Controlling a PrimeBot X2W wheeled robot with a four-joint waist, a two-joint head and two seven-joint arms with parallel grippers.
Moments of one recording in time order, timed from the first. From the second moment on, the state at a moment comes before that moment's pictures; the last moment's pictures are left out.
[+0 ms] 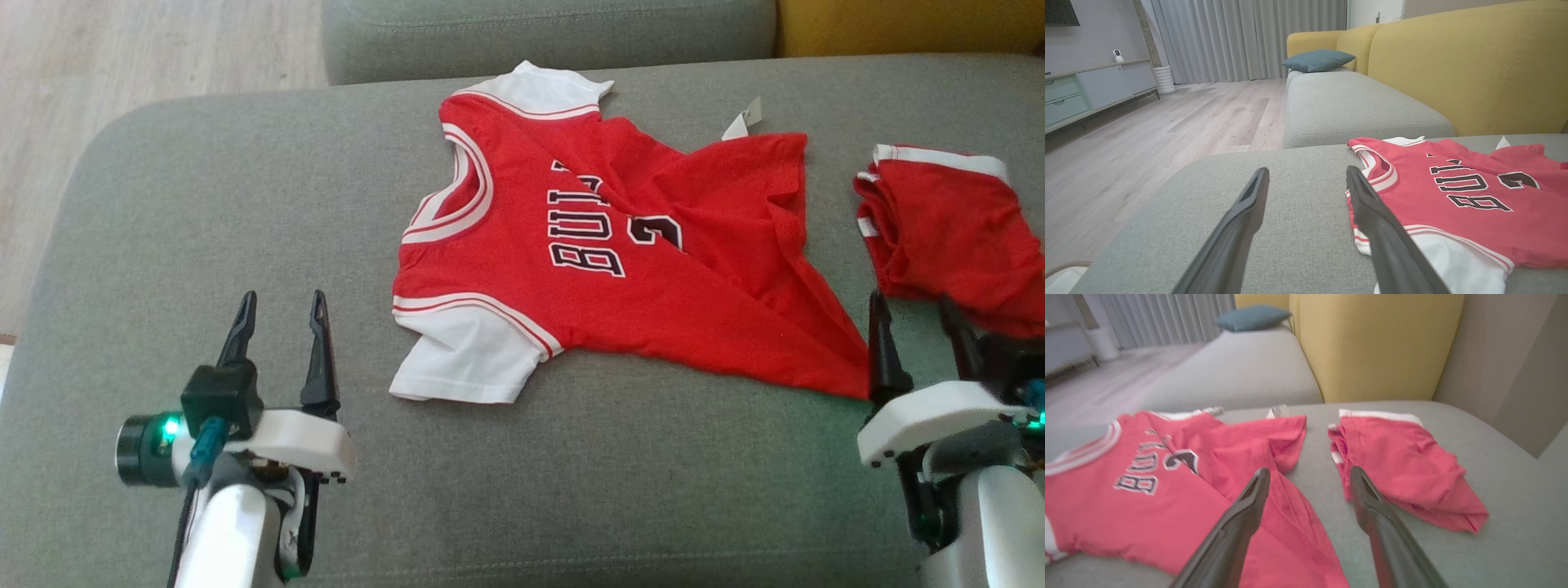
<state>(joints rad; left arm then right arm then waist) -0.15 0.08 -0.19 0.26 -0.09 0.13 -0.25 -0.13 -0.05 -0.18 0.24 0.03 0.12 0.05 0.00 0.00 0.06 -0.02</state>
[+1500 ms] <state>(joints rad) -0.28 0.09 -0.34 0.68 -0.09 0.01 -0.04 -0.13 -0.04 -0.18 0.16 0.11 0.12 -0.16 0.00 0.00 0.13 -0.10</state>
